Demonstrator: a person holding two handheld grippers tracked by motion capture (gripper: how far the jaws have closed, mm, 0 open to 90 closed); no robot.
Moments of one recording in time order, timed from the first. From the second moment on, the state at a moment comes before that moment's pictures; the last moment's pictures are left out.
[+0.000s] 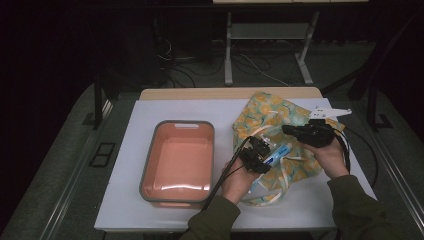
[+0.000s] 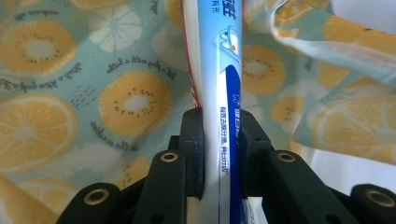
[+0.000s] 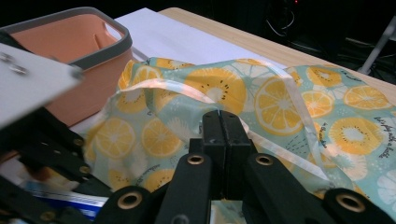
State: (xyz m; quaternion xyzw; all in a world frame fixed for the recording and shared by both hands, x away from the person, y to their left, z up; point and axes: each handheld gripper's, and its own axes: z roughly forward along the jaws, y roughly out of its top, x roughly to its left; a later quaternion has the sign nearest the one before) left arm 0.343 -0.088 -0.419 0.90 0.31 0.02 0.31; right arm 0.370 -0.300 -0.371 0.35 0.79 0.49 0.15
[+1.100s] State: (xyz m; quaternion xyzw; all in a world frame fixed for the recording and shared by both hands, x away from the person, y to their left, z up) left arm 0.315 -0.065 -0.431 0.89 0.31 0.05 0.33; right arm 0.368 -0.298 -0.372 0.34 0.79 0.48 0.15
